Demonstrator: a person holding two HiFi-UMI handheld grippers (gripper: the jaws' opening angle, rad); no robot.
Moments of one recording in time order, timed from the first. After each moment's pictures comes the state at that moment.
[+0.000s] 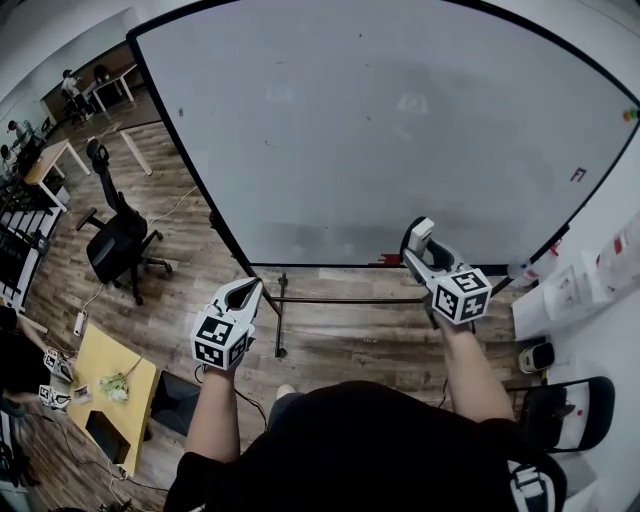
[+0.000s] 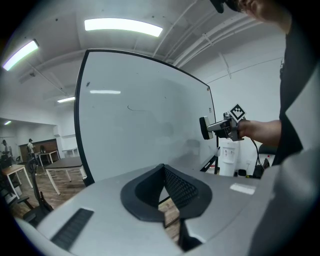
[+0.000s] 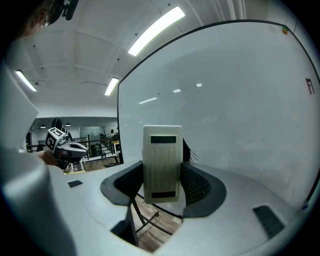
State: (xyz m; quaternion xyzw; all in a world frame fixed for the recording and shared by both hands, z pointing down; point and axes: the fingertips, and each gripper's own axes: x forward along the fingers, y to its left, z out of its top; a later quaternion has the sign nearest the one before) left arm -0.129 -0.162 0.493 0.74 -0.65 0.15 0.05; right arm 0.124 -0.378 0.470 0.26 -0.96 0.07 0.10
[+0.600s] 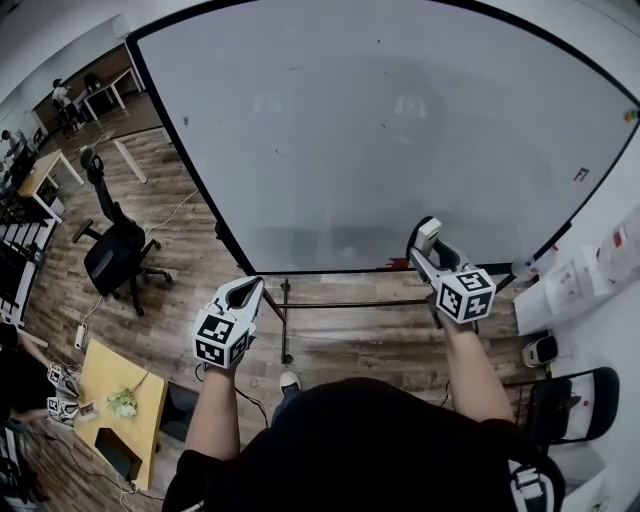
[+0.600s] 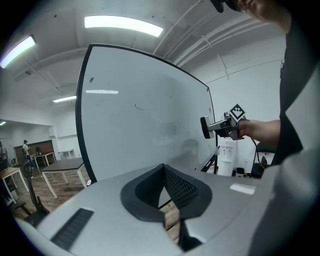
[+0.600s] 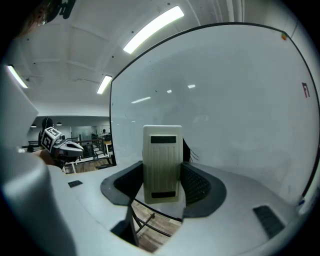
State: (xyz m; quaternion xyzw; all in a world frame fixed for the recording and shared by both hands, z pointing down) left arm -0.174 -0.176 0.489 0.76 -0.63 0.15 0.04; right arm 0.102 -0.386 0.467 0.30 -0.95 0.07 0.10
